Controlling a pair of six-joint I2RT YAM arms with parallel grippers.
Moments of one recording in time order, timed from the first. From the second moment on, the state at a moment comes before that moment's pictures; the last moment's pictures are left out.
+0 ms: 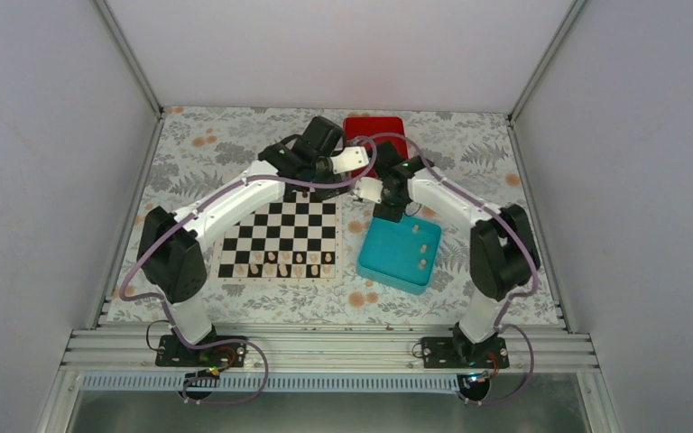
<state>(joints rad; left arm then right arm) -0.71 1.76 1.58 -0.64 -0.16 0.64 0.55 1.80 1.36 -0.84 0.18 -0.82</state>
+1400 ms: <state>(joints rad) -1.00 2.43 2.21 -0.91 0.36 0.70 -0.26 1.59 1.03 -0.77 -0.33 -0.76</state>
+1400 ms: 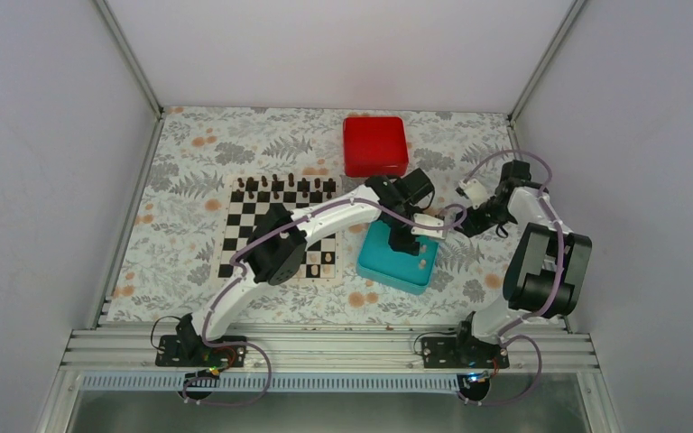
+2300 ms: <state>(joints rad) -1.01 2.43 2.17 -0.79 0.35 0.66 -0.33 1.62 1.02 -0.75 -0.39 -0.79</state>
